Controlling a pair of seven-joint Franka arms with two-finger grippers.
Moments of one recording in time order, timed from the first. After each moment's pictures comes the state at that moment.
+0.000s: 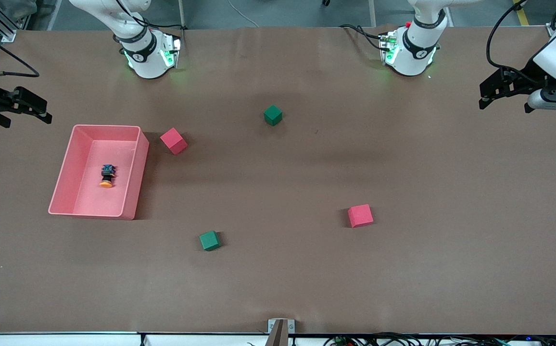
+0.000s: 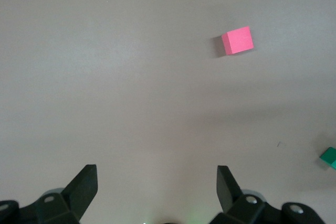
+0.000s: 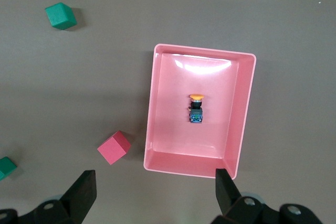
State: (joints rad) left arm 0.05 -0.11 -0.15 -1.64 -0.02 1.53 0.01; right arm -0.05 -0.09 -0.01 -1.68 0.04 1.57 -0.13
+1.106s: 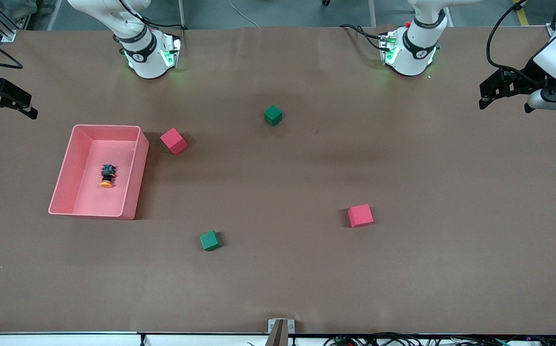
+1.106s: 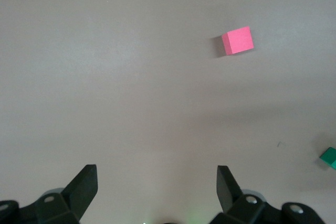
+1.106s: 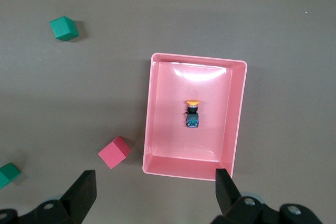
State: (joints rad) left arm 0.05 -0.11 -0.15 -1.64 -0.02 1.53 0.01; right arm 0.03 -0.10 -0.11 -1.63 0.04 1.55 -0.13
